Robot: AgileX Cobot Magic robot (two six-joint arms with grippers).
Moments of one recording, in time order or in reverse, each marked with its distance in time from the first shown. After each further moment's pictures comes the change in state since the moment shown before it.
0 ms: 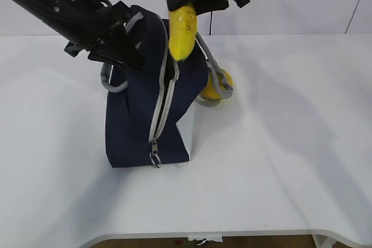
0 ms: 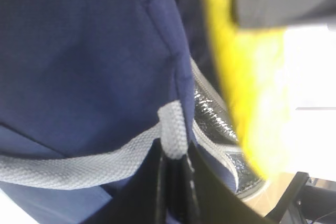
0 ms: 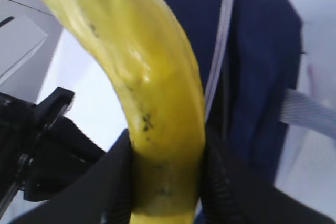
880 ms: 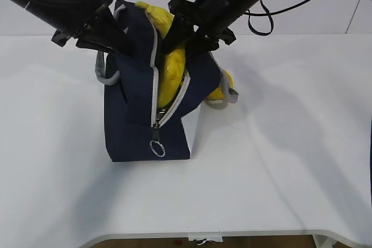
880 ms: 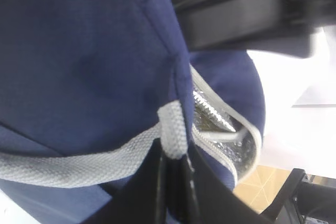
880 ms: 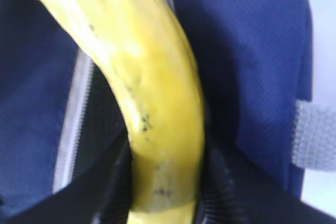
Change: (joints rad) left arm 0.049 -0.035 0.000 -0.042 -0.004 -0.002; right arm 0.035 0.138 0.000 -0.038 -0.012 -0.007
